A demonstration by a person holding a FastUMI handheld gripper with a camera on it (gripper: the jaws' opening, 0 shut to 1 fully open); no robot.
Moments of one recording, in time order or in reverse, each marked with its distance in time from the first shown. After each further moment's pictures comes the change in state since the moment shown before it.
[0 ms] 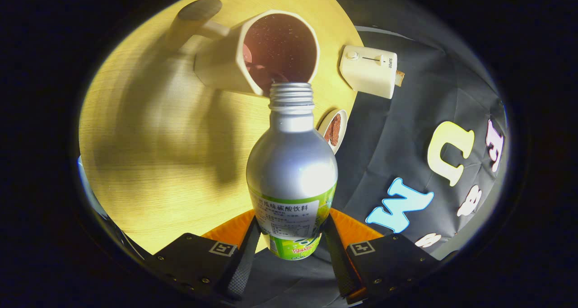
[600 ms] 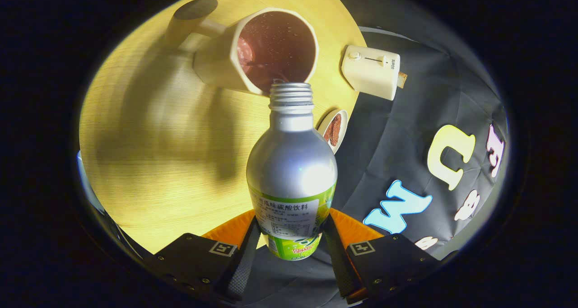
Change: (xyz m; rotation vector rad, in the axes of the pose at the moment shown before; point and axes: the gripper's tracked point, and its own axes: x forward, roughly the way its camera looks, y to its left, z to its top) arm 0.002 -0.008 -0.001 -0.038 0.009 0.003
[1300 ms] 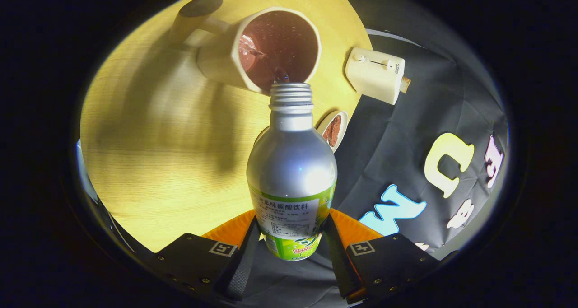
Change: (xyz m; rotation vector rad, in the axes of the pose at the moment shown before) arm -0.004 -0.009 -0.003 -0.058 0.018 -0.006
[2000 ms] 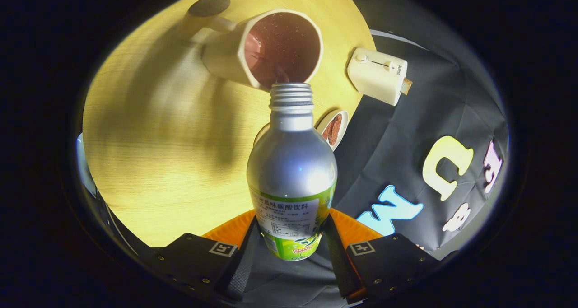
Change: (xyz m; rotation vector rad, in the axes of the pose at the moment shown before) arm -0.007 -0.004 -0.003 -0.035 0.017 0.002
